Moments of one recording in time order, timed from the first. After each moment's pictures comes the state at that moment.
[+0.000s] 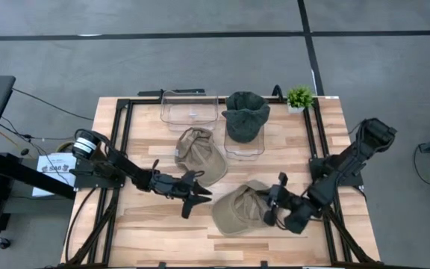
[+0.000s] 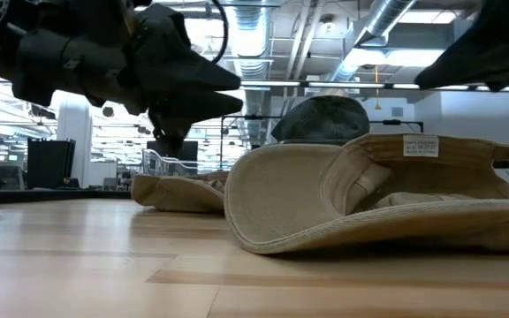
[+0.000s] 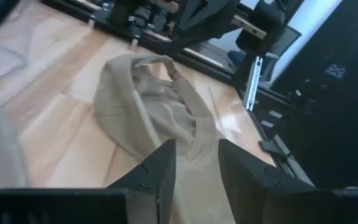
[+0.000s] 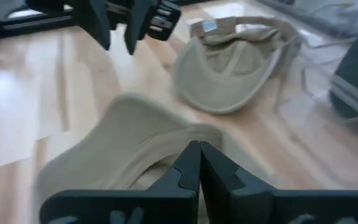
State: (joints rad) left arm -0.39 1.77 0.51 1.09 -0.21 -0.45; right arm 0.81 1.43 0.71 -0.21 0.95 0.84
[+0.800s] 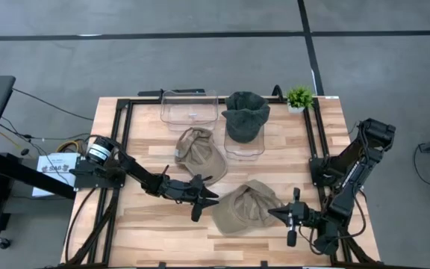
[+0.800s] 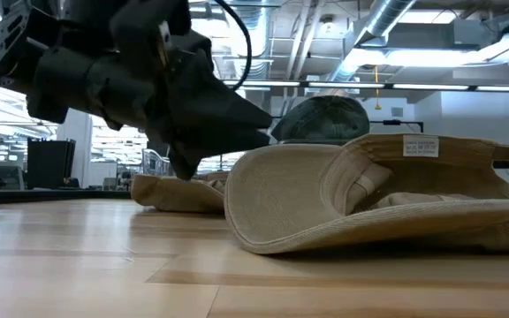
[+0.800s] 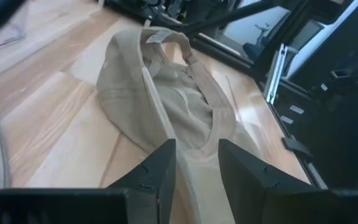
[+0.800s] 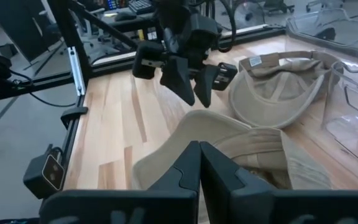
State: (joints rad) left arm -0.40 1.93 0.63 1.07 -0.25 -0.49; right arm 1.10 1.43 0.71 -0.12 1.18 0.92
